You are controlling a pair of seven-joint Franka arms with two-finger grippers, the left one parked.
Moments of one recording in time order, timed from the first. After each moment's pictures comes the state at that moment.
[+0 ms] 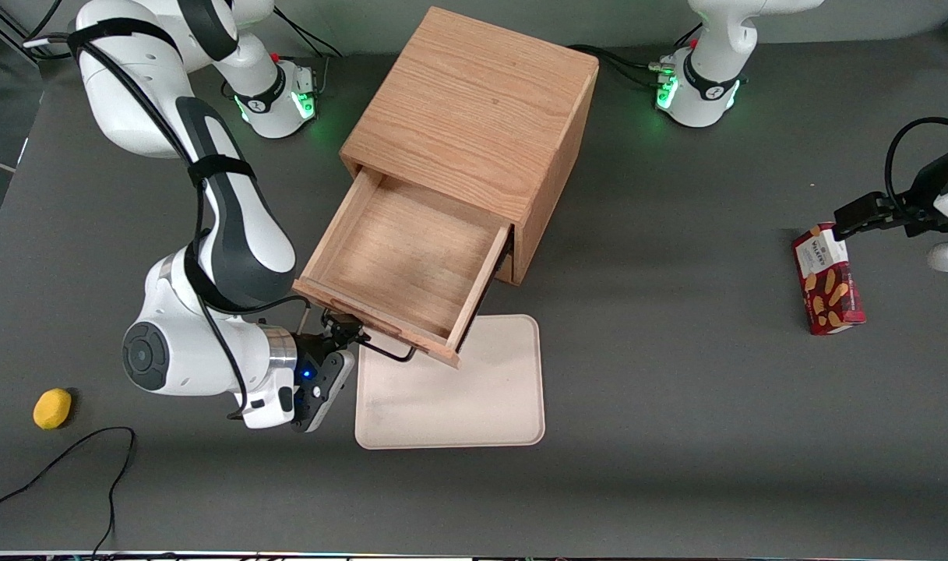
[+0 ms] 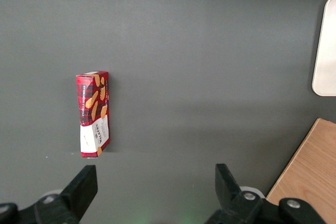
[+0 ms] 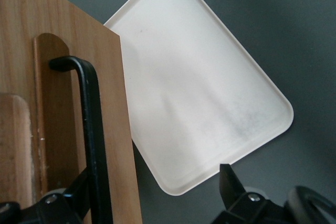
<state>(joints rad) 0.25 0.76 0.06 -1.08 0.35 1.79 -0.72</state>
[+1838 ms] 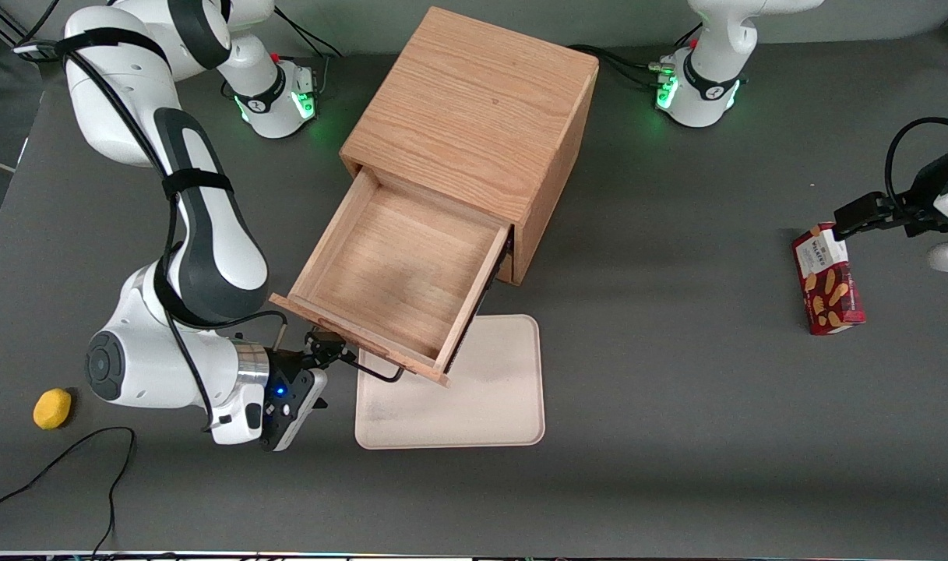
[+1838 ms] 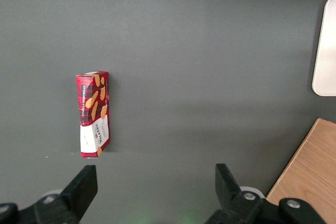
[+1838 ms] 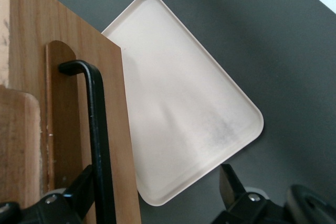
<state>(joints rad) 0.20 0.78 0.06 -1.06 0.39 1.84 -0.74</state>
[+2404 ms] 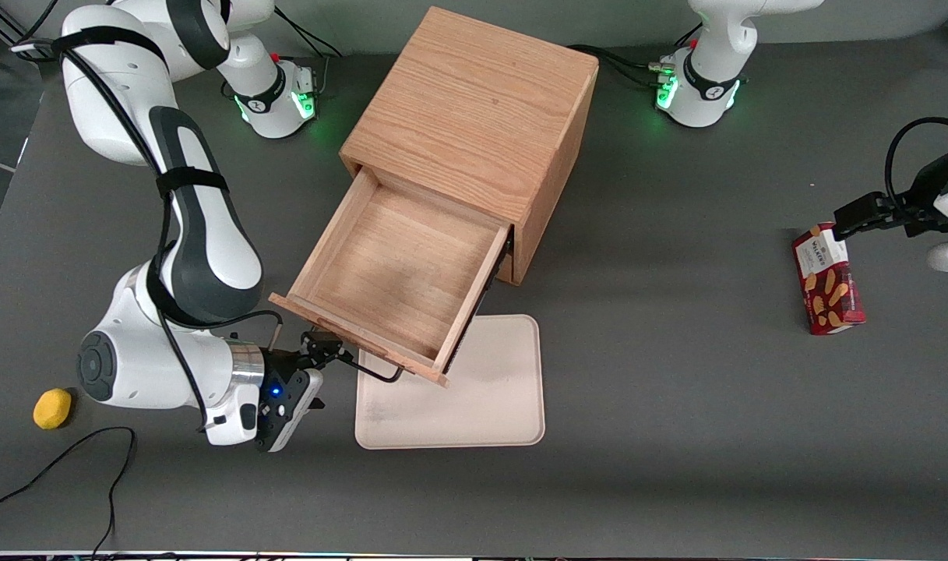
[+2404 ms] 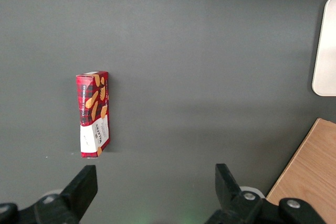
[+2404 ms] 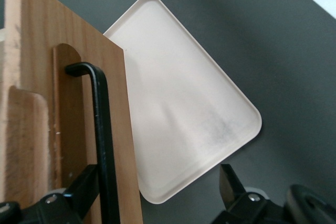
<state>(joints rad) 0.20 0.78 0.06 -1.04 0.40 1.81 -0.74</state>
